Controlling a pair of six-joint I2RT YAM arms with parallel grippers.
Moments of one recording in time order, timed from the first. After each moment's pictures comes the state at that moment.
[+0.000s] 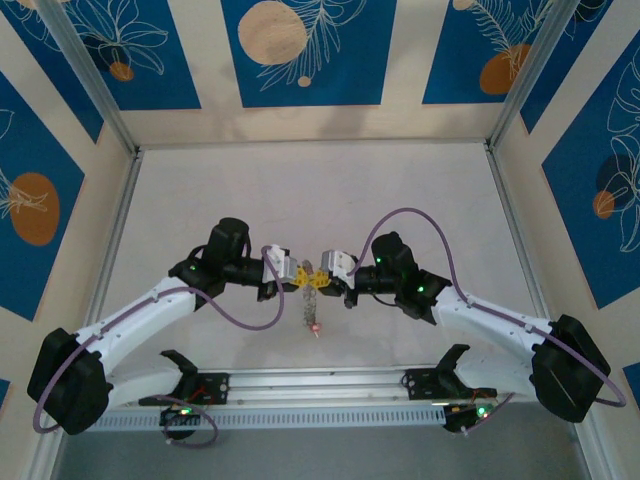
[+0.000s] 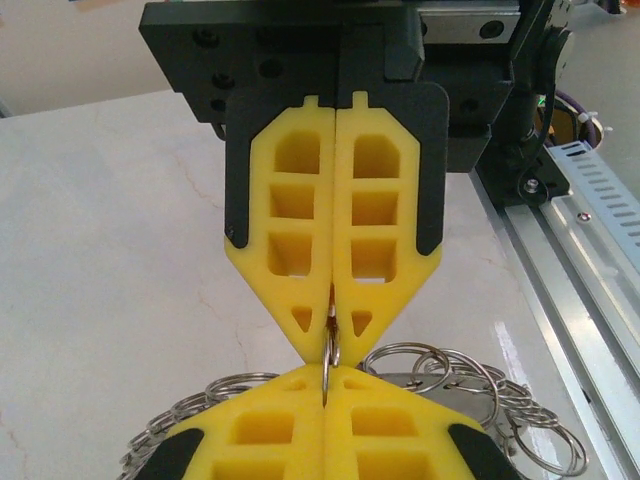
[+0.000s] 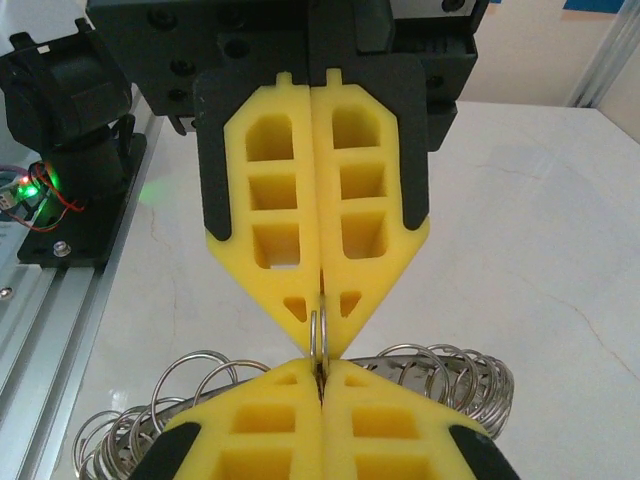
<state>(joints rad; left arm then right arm) -0.61 1.13 0.71 -0.17 0.84 0.65 0.79 1.11 0.58 0.14 -0.58 -0.36</state>
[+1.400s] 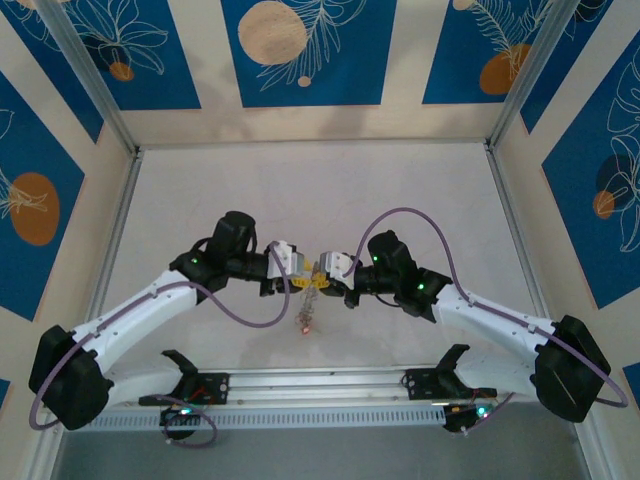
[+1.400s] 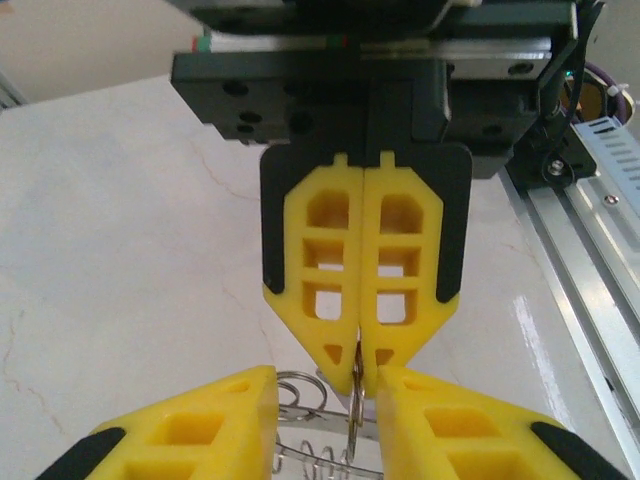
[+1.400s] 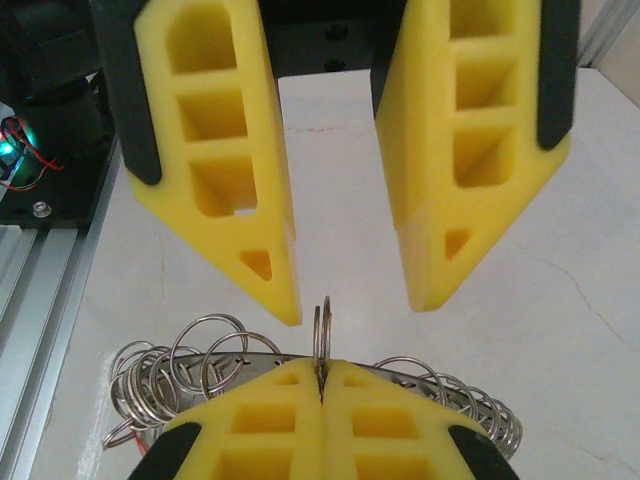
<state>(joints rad) -0.65 1.15 0.82 -0.31 0.74 0.70 0.79 1.10 0.62 0.00 -0.53 -0.42</state>
